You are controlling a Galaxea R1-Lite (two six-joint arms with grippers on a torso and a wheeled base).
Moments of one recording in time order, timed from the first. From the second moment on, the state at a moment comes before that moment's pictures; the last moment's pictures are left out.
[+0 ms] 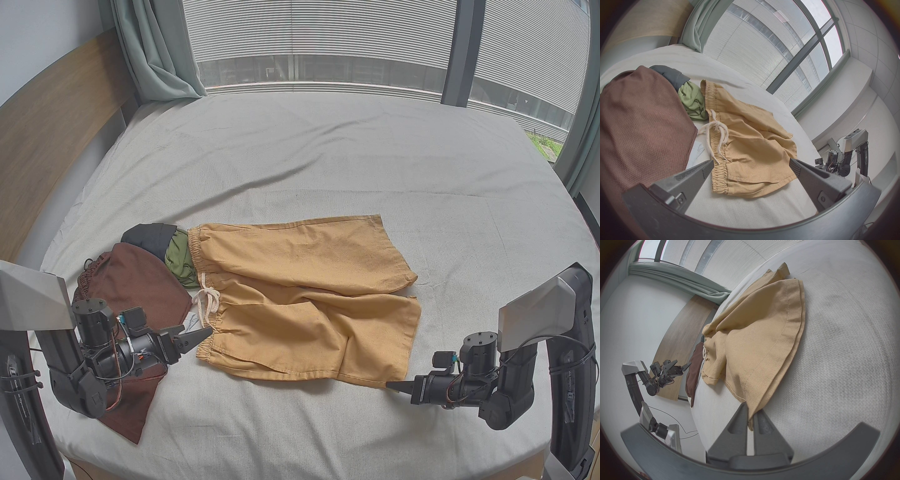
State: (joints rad) left arm -0.05 2.21 -0.34 -1.55 -0.60 -0.31; right arm 0.31 2.47 -0.34 -1.54 0.54 0.47
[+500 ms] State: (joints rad) left arm -0.06 2.30 -0.34 -1.54 -0.60 -0.32; right arm 0.30 2.47 -0.34 -1.54 0.54 0.46
